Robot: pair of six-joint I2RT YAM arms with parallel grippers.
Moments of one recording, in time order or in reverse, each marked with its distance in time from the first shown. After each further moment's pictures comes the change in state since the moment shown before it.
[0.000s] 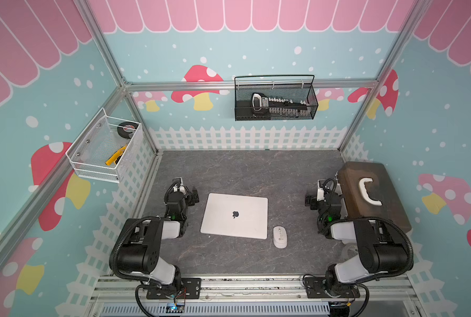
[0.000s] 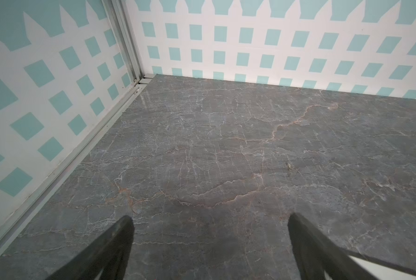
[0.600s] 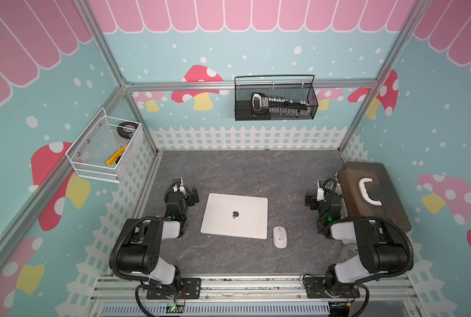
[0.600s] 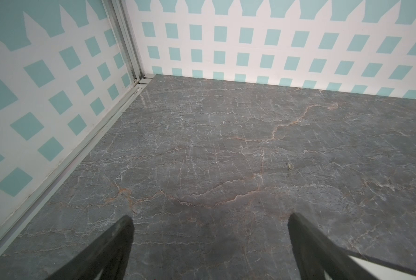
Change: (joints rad) left arm 0.000 0.000 0.000 0.000 0.000 0.000; right arm 0.000 0.000 0.000 0.000 0.000 0.000
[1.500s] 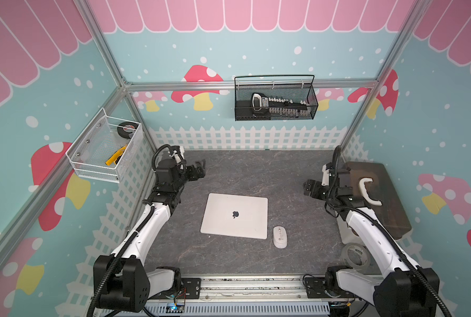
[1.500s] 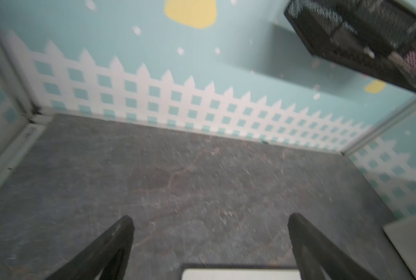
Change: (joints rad) left arm -0.090 -0.283 0.537 -0.868 0.397 -0.202; right arm 0.155 -0.352 0.578 -1.412 -0.113 0.433
